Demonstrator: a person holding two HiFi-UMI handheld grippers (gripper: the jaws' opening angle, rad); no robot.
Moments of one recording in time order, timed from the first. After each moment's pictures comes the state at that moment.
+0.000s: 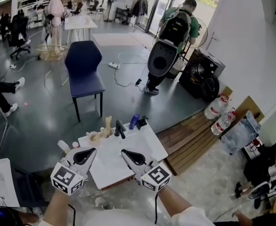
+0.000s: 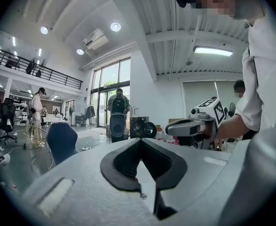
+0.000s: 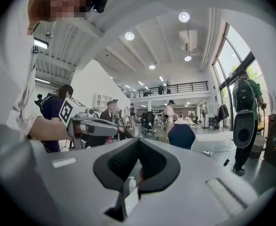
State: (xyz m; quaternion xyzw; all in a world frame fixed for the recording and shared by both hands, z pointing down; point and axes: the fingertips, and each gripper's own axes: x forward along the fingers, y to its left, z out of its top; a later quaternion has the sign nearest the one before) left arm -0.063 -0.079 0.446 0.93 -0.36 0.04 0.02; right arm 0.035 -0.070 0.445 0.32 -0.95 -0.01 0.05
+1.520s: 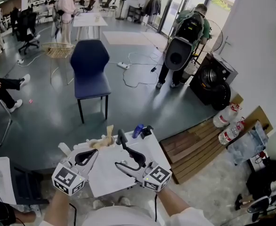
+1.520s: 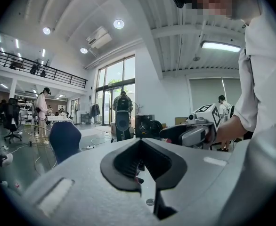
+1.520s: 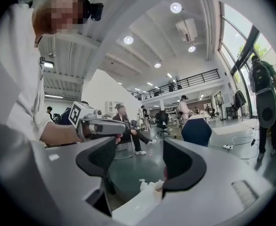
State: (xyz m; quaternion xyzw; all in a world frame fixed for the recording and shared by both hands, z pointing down) left arm -0.038 -0.157 0.450 0.92 -0.39 0.05 0.03; right arm 0.050 -0.147 0.466 0.22 -0.97 0.05 0.02
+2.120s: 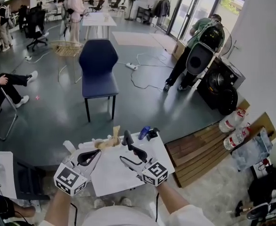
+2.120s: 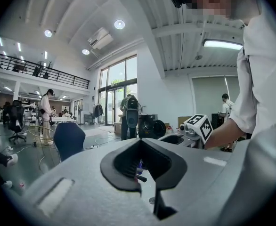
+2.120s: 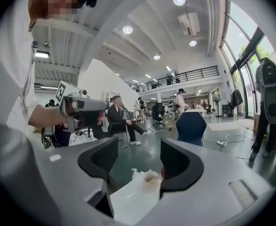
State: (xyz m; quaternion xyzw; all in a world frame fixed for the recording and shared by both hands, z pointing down) left arm -0.050 -0.154 0.446 0.91 -0.41 0.05 0.03; right arm 0.047 -0.186 0.519 0.24 -0.97 0.05 0.08
